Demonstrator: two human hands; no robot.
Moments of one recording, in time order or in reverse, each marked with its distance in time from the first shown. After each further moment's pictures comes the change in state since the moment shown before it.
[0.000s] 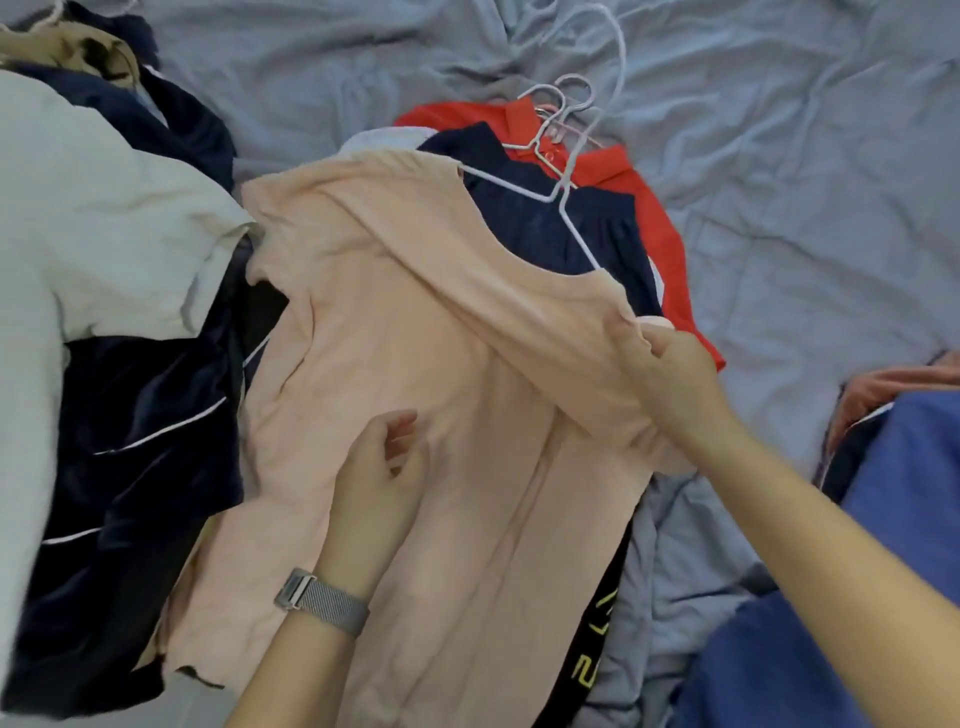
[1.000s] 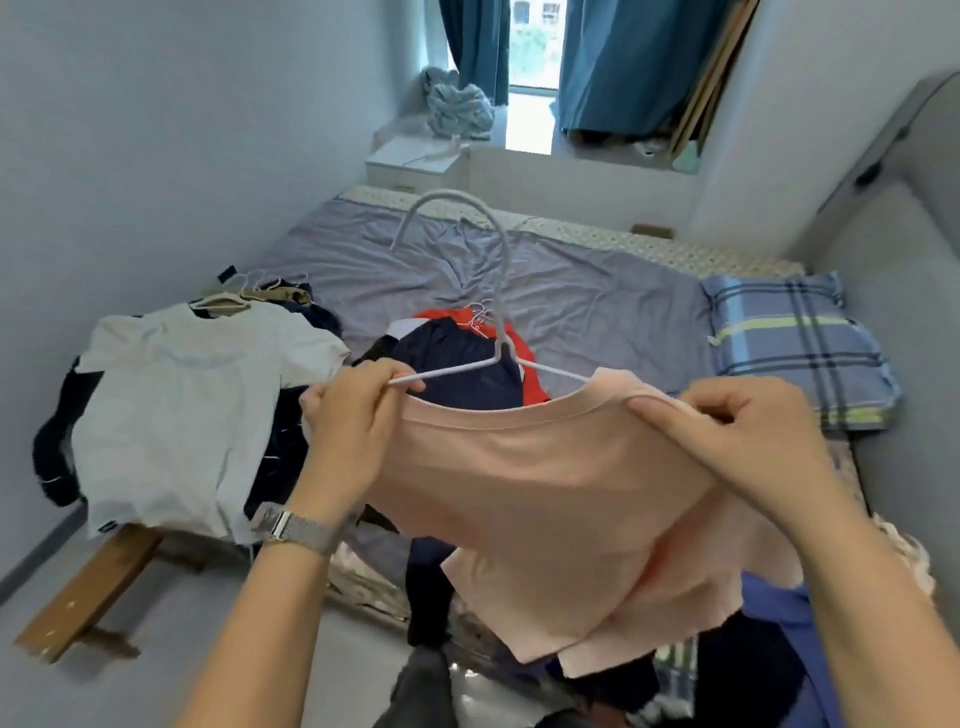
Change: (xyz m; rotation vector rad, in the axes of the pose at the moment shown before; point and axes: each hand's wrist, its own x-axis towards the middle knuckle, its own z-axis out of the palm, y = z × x) left_hand -0.465 0.219 -0.177 0.240 0.245 0.760; right_hand -0.520 -0.148 -0.364 -0.200 0.262 -0.408
